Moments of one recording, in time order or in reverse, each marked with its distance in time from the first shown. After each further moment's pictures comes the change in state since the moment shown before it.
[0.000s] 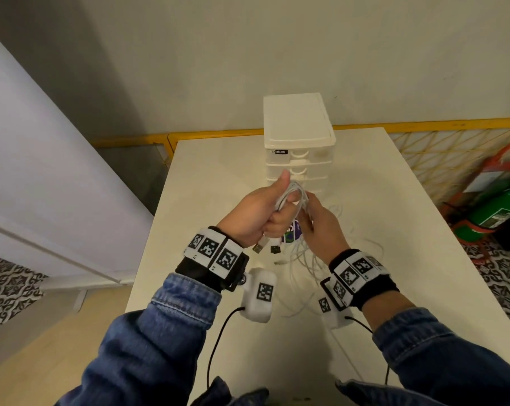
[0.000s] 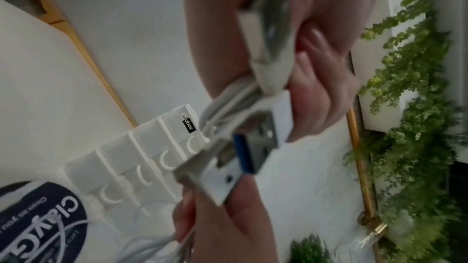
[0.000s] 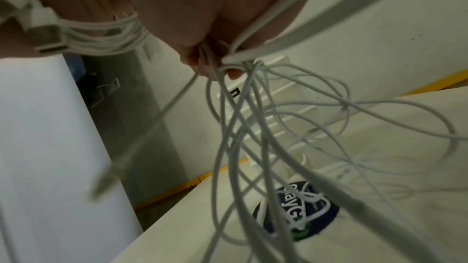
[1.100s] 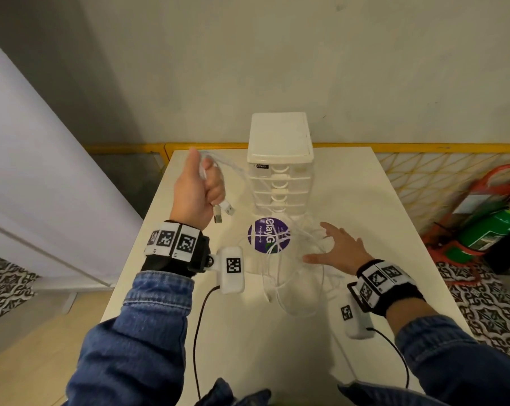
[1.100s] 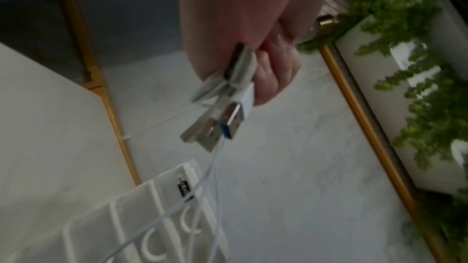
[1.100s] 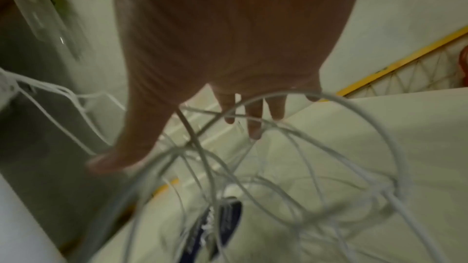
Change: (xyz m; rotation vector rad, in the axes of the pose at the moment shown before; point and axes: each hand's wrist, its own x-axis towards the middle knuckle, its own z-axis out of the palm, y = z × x) left_hand 0.001 0.028 -0.023 -0.339 0.522 0.444; right_hand -0.013 0.072 -0.080 -0.254 -0.458 0.545
